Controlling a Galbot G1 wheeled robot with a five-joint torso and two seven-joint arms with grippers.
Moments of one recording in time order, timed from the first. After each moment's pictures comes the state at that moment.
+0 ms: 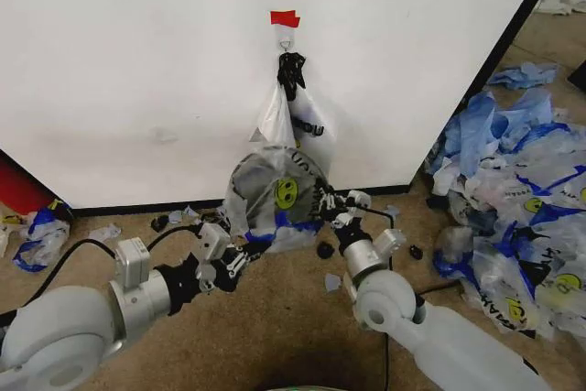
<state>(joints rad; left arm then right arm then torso) 0.97 -0.05 0.07 -2.47 -1.27 0.04 -0.11 -0.85 0.96 -0.23 1.98 1.00 0.25 0.50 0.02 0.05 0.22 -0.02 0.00</state>
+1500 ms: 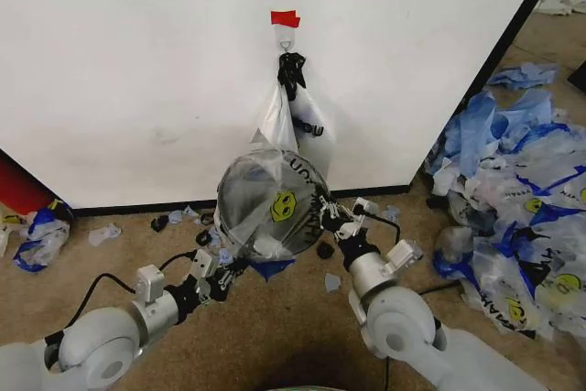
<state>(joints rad) 1.12 -0.27 0.12 -2.14 -1.09 0.00 -0.09 -0.99 0.92 -0.19 2.16 1.06 0.21 0.52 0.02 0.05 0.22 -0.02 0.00</state>
